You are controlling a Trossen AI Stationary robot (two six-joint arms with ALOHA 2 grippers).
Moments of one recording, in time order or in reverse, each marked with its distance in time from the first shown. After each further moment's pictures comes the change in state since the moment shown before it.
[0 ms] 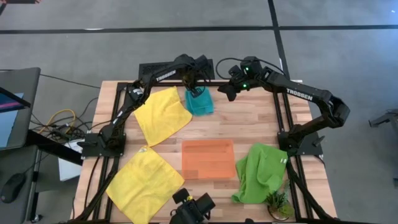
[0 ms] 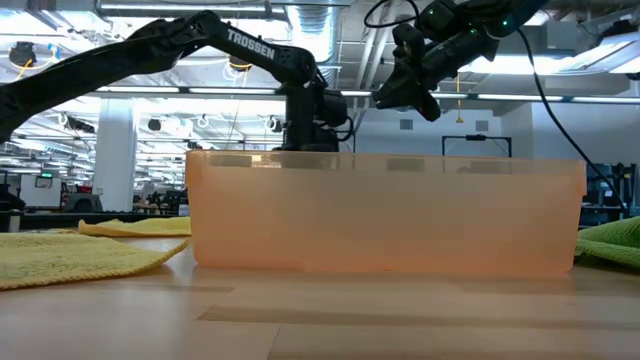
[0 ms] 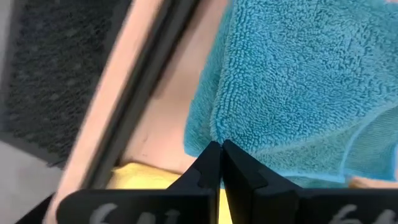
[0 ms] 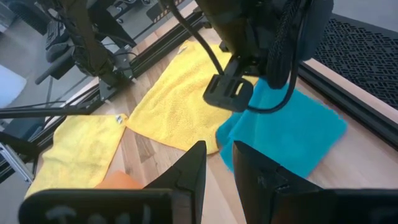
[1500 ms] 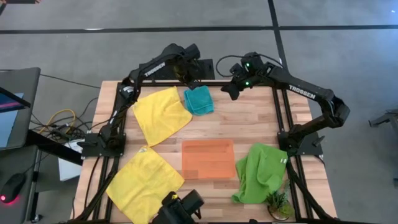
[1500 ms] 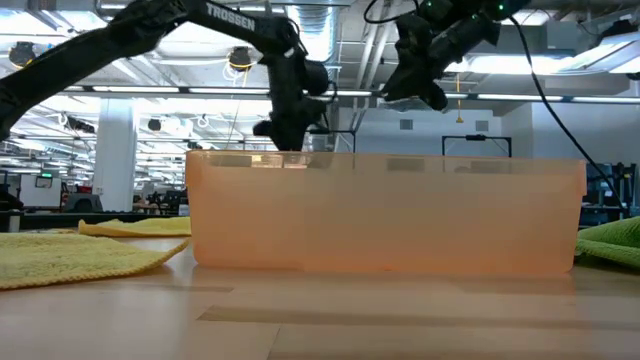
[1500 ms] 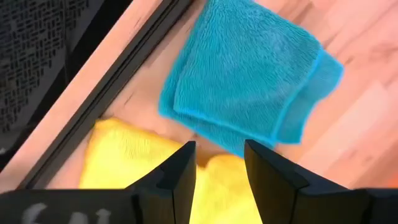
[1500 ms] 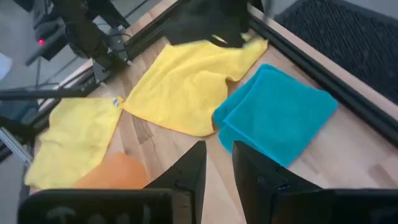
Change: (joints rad) left arm 0.057 -0.149 0.001 -0.107 0.205 -0.178; right arm -0.016 0.004 0.133 -0.237 0.002 -0.042
